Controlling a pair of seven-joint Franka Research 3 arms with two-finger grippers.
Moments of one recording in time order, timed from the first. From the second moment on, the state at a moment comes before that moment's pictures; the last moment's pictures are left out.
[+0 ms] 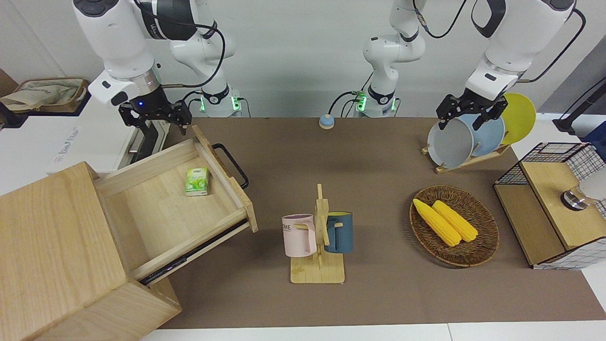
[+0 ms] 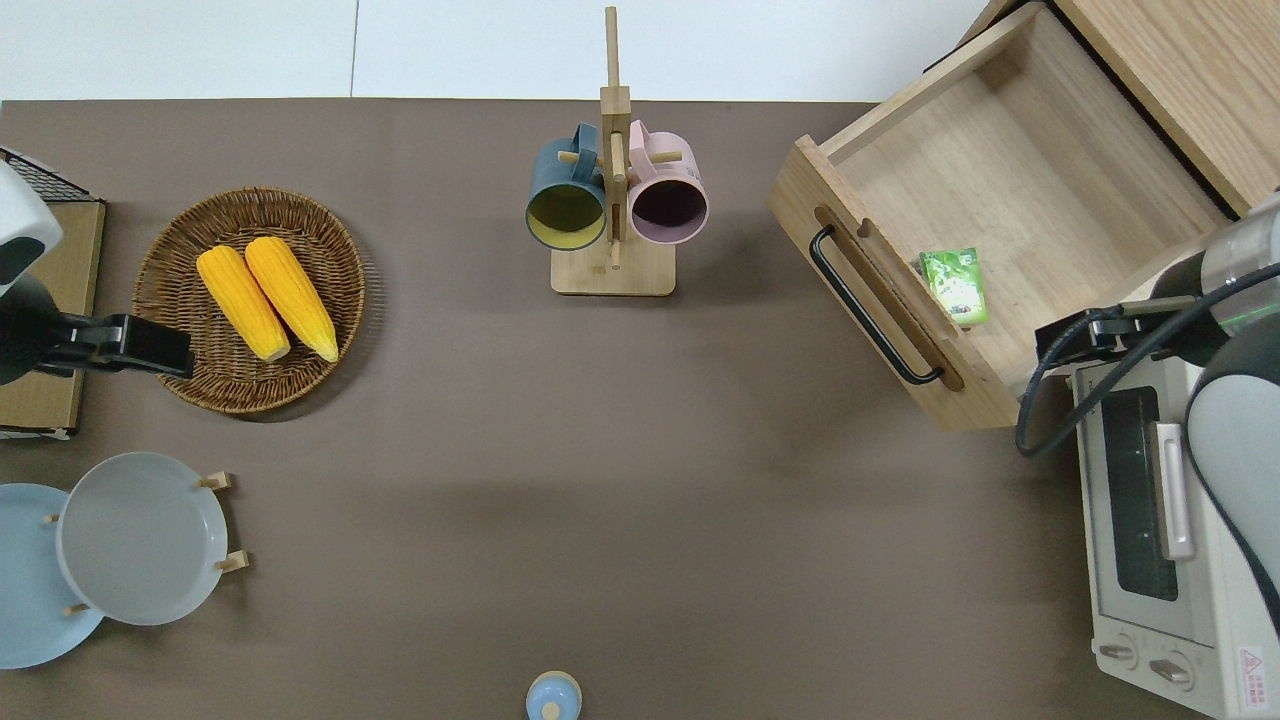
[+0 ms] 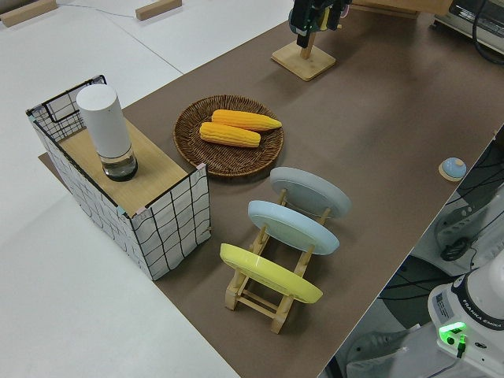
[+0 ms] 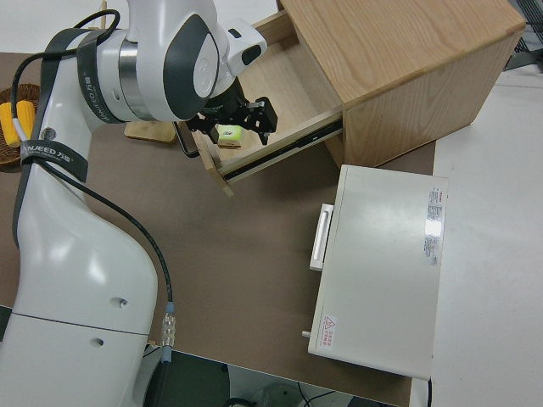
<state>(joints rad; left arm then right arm) 0.04 0.05 -0.07 -1.50 0.00 1.52 0.04 0.22 0.07 -0.19 -1.52 -0.03 1.54 -0.01</state>
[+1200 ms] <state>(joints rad) 0.04 0.05 -0.07 -1.50 0.00 1.52 0.04 0.22 0.08 -0.19 -1.52 -0.03 1.54 -0.01</state>
